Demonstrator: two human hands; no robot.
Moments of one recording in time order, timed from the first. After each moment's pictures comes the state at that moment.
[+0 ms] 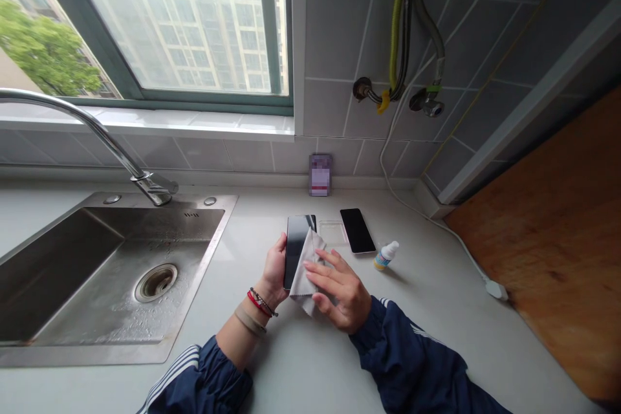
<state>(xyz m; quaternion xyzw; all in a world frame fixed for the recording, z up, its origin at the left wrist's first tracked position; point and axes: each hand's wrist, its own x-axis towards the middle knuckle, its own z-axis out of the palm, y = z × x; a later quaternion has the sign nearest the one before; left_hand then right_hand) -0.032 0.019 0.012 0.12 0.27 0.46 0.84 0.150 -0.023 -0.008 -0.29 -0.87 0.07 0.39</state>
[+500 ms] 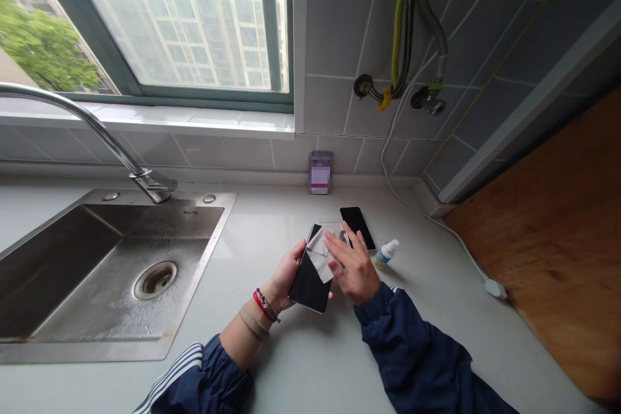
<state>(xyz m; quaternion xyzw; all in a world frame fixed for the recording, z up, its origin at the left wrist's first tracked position) -0.024 0.010 0.004 0.11 0.27 0.31 0.91 0.171 0.003 -0.008 -0.44 -0.84 0.02 0.33</state>
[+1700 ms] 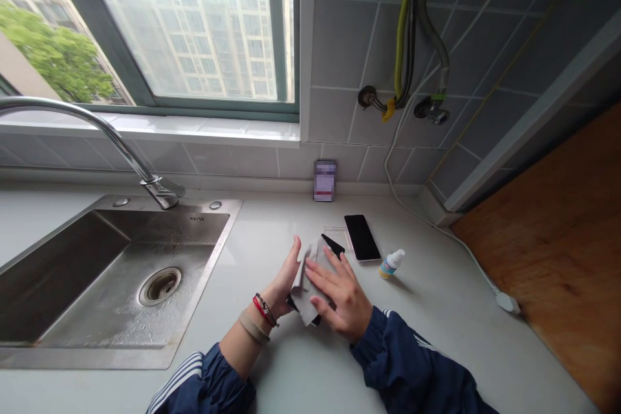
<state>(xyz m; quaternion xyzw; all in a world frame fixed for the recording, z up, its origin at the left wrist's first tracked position) -0.035 0.013 0.008 0.18 0.32 0.34 0.87 0.145 -0.019 -0.015 -0.37 -0.89 0.06 0.27</state>
